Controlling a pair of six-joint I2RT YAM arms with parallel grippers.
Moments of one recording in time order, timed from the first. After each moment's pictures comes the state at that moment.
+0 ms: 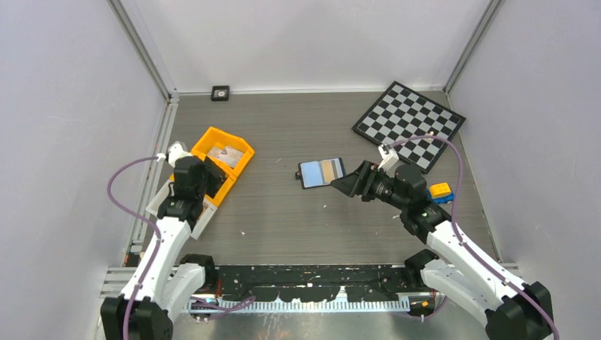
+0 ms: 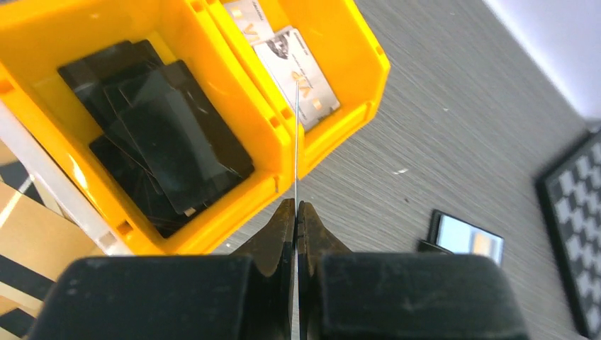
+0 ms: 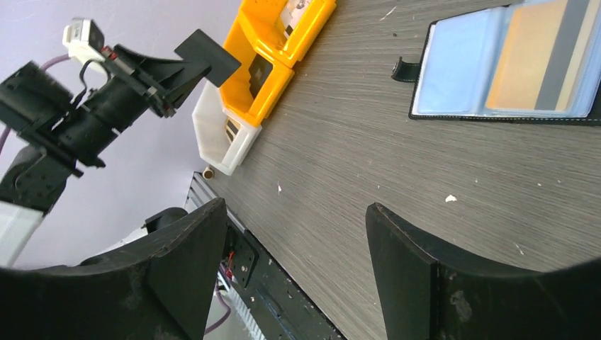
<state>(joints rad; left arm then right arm) -0.09 0.81 0.58 -0.27 -0.17 -0.71 0.47 0.83 0.50 0.05 -0.38 0.83</state>
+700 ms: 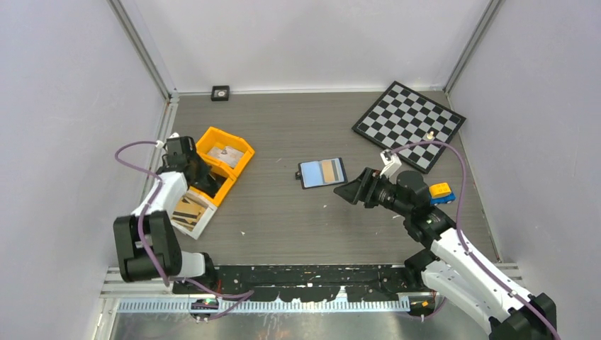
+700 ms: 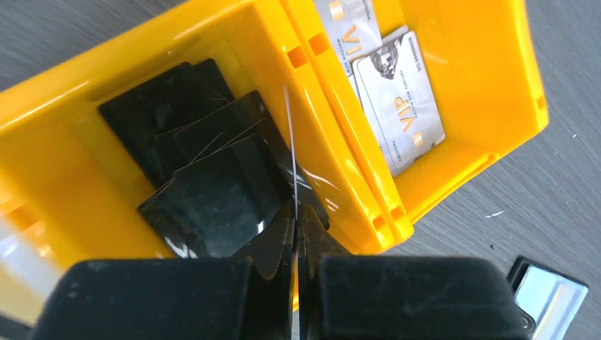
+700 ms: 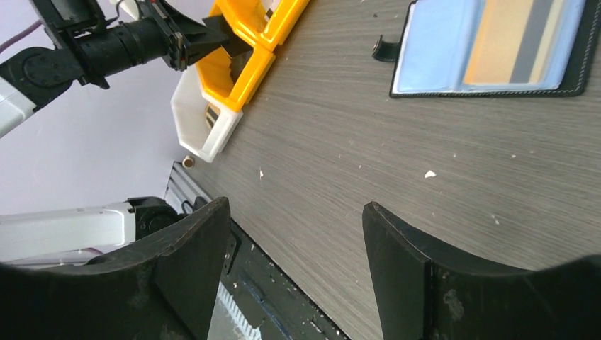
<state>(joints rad) 0.14 1.31 0.78 -0.27 -0.04 -0.57 0.50 0.71 0.46 -0.05 -0.35 0.79</state>
